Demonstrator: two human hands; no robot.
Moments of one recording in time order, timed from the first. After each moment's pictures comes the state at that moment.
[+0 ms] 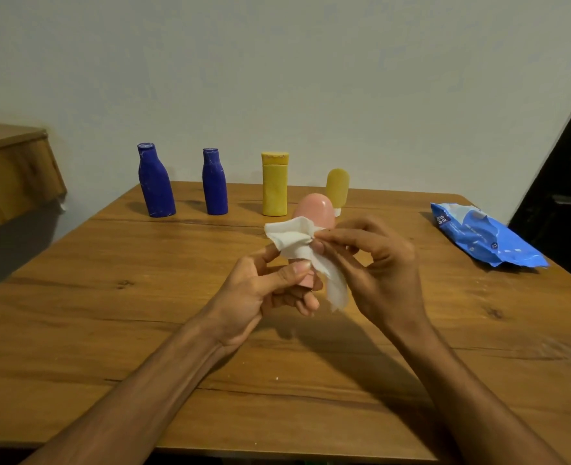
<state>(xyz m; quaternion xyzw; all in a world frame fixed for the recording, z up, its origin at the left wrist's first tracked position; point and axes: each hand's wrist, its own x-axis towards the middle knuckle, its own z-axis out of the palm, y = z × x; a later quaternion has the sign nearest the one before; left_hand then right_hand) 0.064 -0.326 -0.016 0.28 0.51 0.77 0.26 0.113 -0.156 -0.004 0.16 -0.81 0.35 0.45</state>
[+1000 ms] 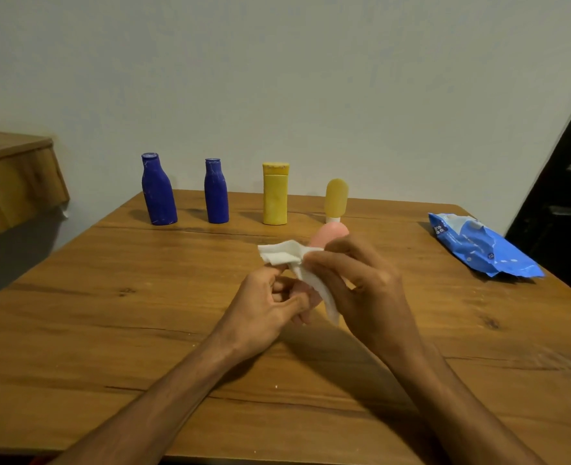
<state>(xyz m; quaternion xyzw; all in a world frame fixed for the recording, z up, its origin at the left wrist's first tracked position) 0.074 -0.321 -0.018 0.30 0.70 0.64 0.12 0.119 -0.162 -0.007 0.20 -0.84 0.19 0.46</state>
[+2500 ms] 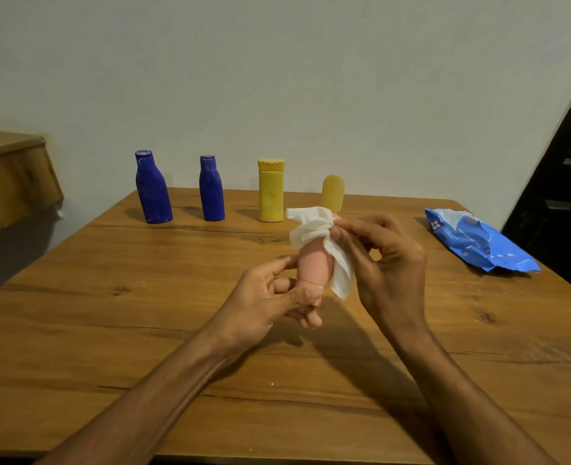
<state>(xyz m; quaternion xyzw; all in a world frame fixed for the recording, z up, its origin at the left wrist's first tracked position) 0.075 -0.320 -0.013 0.31 0.60 0.70 0.22 0.112 -0.150 0.000 0.08 -0.78 0.36 0.50</state>
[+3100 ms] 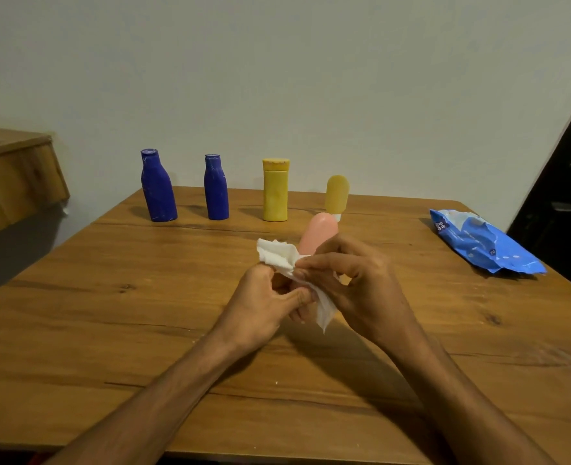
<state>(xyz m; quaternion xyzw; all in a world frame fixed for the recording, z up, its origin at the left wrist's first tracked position) 0.074 -0.318 -0.017 0.29 0.72 0.63 0.10 0.114 -0.161 -0.005 0.19 -0.87 0.26 0.37</state>
